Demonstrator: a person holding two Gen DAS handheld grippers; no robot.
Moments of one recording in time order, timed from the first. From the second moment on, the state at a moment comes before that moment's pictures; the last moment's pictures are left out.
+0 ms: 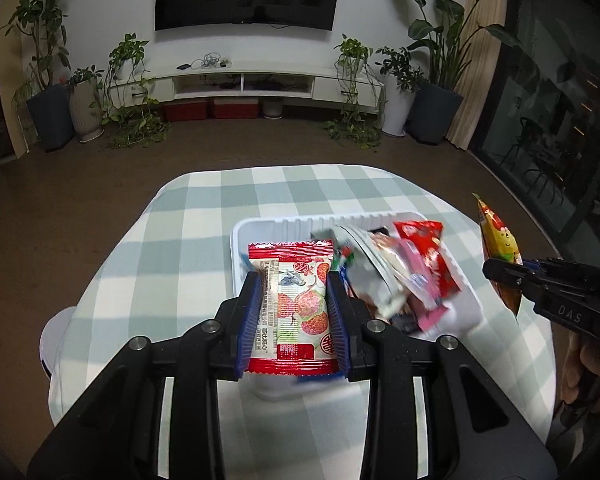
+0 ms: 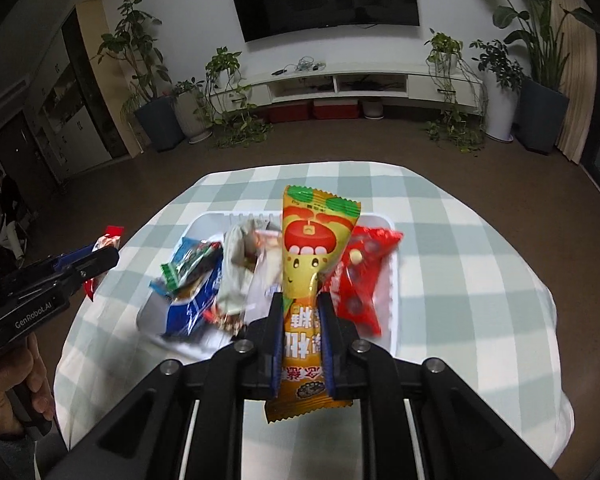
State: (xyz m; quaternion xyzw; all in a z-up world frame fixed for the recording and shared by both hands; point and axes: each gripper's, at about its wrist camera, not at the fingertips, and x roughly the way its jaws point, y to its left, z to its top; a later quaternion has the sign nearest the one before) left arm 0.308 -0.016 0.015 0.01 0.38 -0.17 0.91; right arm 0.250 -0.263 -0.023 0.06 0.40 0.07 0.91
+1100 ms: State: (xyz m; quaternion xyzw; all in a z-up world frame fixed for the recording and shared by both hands) left arm 0.392 -0.047 -0.061 0.02 0.41 -0.14 0.90; right arm 0.324 -0.242 -0.081 0.01 0.45 0.05 0.89
